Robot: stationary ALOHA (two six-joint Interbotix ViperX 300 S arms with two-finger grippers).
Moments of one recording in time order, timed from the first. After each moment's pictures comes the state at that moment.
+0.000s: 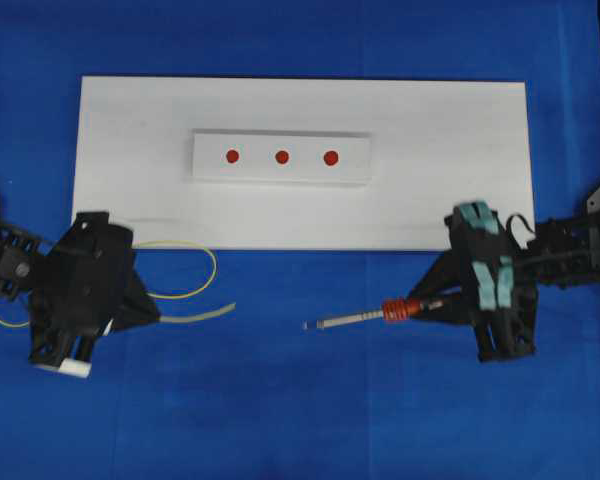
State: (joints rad) left arm -0.30 -0.36 0.89 -0.01 0.20 -0.14; right arm 0.23 -0.35 0.96 0.35 0.10 0.01
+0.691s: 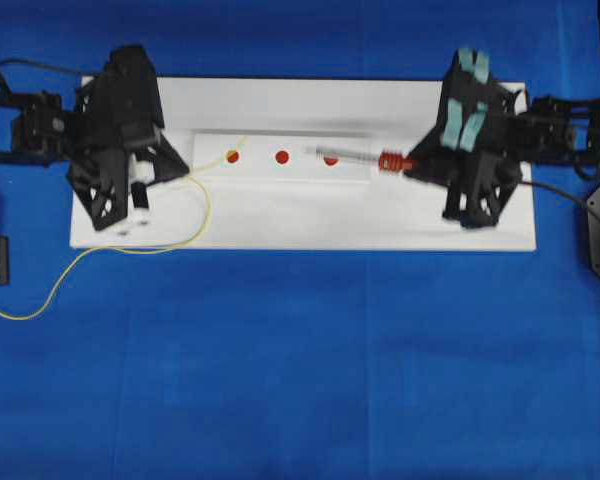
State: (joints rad) left arm 0.13 -0.36 0.85 0.00 0.25 -0.12; right arm -0.22 -0.36 0.92 0.19 0.22 0.01
